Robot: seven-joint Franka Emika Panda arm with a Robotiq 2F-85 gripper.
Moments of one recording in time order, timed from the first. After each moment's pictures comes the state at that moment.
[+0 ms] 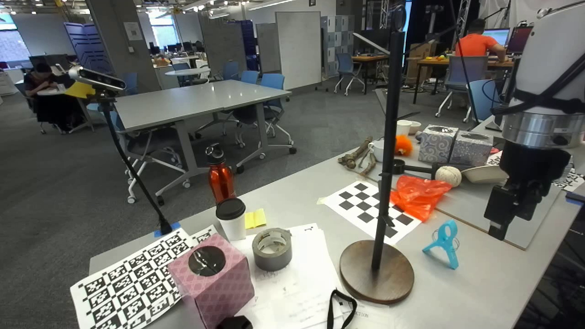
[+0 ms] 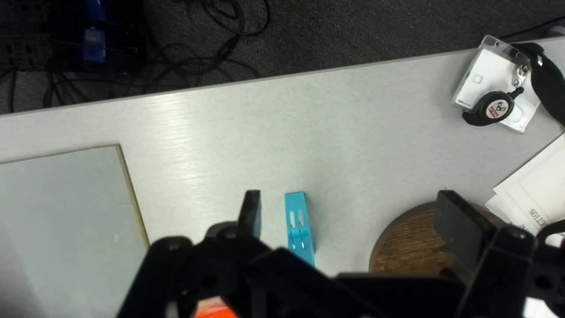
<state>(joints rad) -0.02 0.00 -0.03 -2.42 -0.02 2.36 0.16</state>
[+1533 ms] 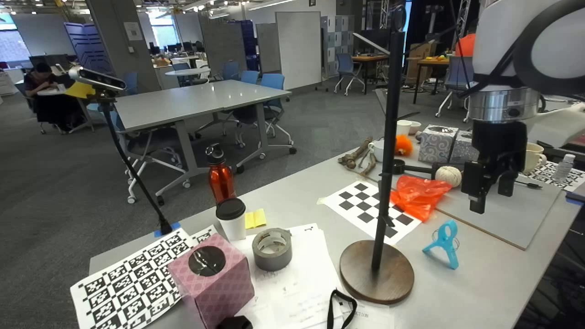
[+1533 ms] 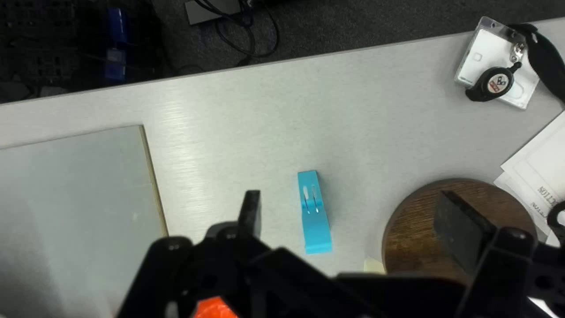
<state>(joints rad) -0.03 0.14 -0.05 -2.15 -0.02 2.12 0.14</state>
